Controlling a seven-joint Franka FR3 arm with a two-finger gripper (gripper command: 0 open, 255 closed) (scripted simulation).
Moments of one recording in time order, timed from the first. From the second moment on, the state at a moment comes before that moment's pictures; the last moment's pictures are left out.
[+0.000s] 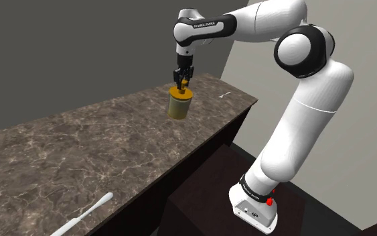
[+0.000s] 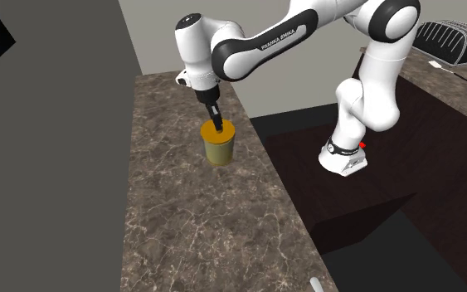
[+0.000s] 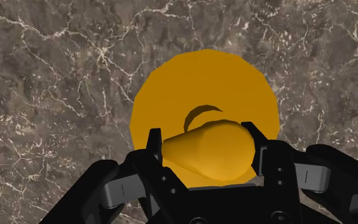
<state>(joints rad) 0.01 0.11 -0.16 -1.84 -0.04 1.80 -0.20</state>
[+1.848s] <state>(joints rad) 0.01 0.12 -0.16 -1.45 -0.03 1.42 -0.21</state>
